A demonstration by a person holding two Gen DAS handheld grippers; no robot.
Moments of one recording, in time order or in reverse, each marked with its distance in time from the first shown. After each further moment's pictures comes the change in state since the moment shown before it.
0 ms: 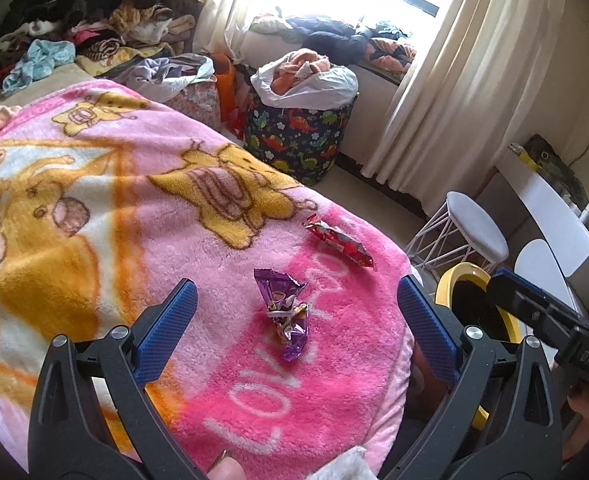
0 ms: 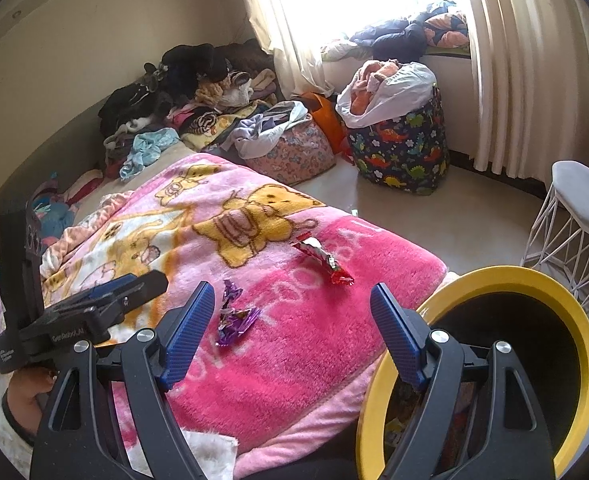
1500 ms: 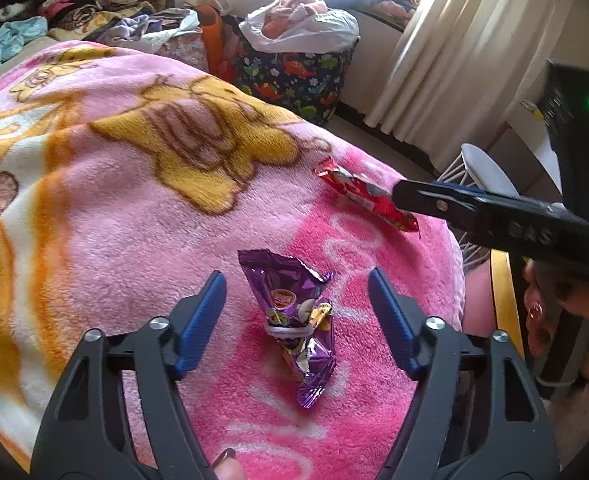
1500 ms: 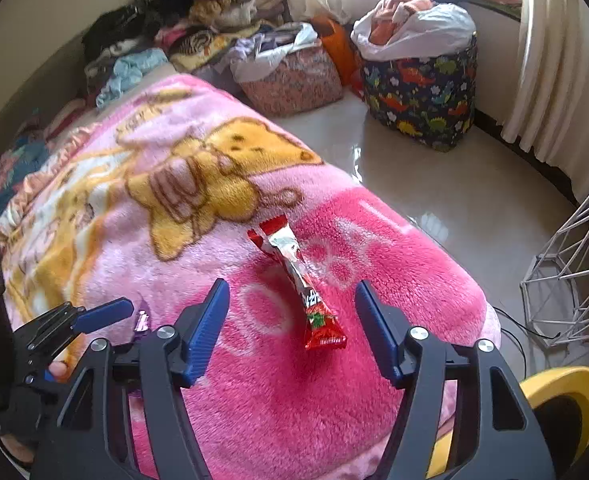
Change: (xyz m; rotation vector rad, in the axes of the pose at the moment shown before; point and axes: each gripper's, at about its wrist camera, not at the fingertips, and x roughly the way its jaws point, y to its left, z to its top) left arm 0.094 0.003 -0.015 0.036 0.177 -0.006; right arm 0.169 -0.018 0.034 -0.110 0.319 -0.021
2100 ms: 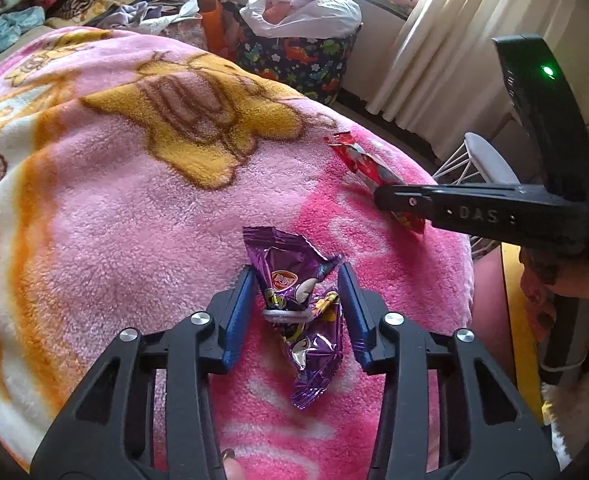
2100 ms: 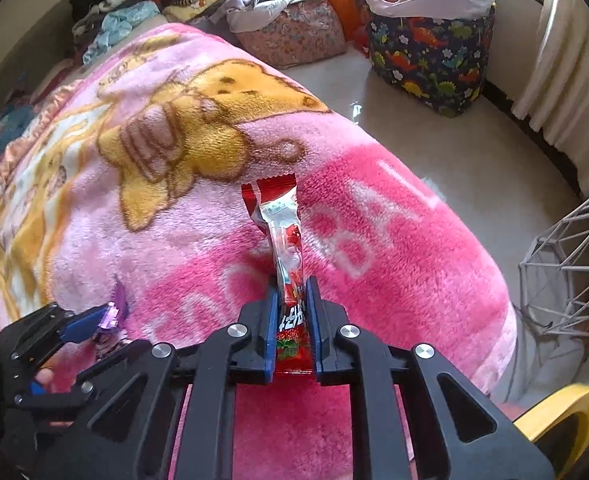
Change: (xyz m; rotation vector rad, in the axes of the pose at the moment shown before) left arm 0.012 0.004 -0.007 -0.013 0.041 -0.002; right arm 0.036 0.005 -0.001 -0.006 0.149 -0.005
